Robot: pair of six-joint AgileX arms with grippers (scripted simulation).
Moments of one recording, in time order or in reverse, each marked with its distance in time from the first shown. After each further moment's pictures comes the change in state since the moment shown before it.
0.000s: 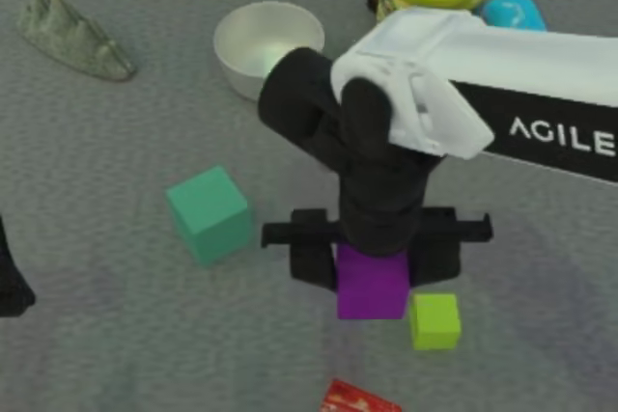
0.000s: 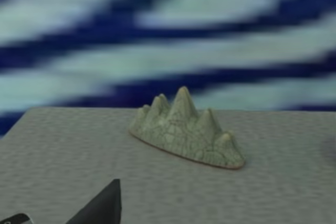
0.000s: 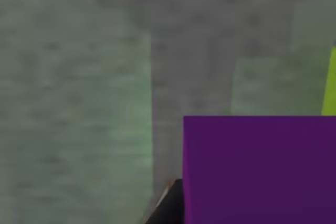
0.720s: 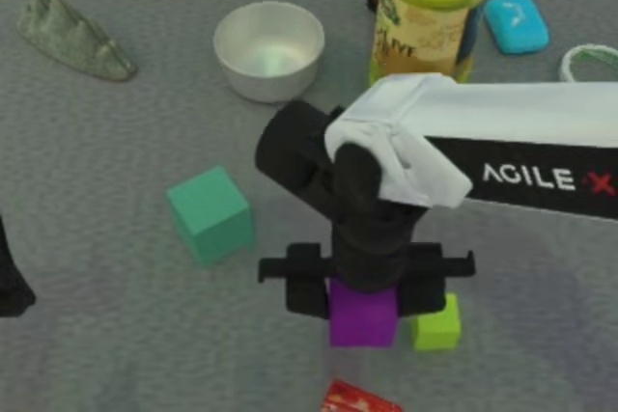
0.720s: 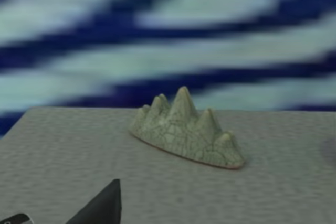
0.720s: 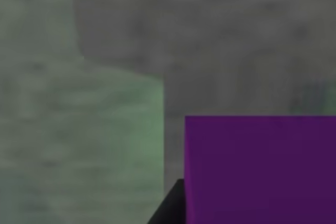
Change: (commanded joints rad) left arm 0.000 0.000 0.000 0.000 0.000 0.000; right arm 0.019 0.048 -0.128 0.184 0.000 0.020
